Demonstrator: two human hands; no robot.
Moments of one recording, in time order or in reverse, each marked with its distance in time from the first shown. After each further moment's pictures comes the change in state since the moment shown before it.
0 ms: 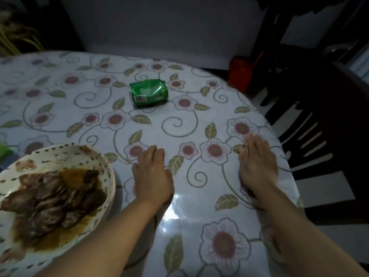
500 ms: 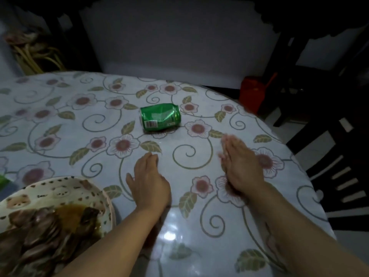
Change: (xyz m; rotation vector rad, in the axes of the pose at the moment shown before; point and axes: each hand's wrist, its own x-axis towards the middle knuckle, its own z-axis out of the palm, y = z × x) left_hand 0.071 -0.017 0.007 -0.121 0.142 -0.304; right_hand 0.088 -0.068 0.024 0.090 -0.040 -0.386
